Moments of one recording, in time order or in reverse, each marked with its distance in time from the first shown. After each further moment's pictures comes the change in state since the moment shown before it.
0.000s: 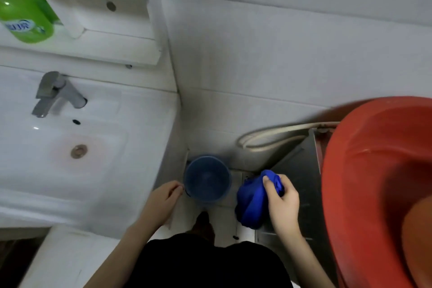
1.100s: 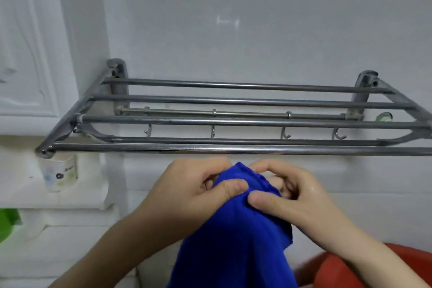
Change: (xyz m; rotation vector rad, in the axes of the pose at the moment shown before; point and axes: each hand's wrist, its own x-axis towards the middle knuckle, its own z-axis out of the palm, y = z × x) left_hand 0.003 0.423 -0.206 0.021 0.264 1.150; right_hand 0.070 -0.368 -0.089 0.081 -0.657 -0.781
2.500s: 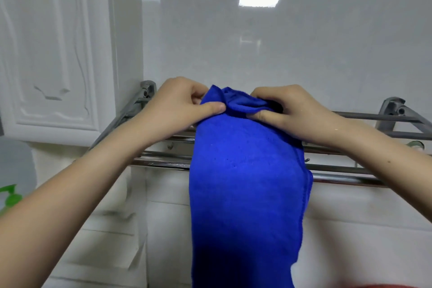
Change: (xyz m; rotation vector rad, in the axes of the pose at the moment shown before) left_hand 0.097 -0.007 -0.098 0.302 0.178 -0.113; right_hand 0.134 -0.083 -0.053 -0.932 -0.087 -0.447
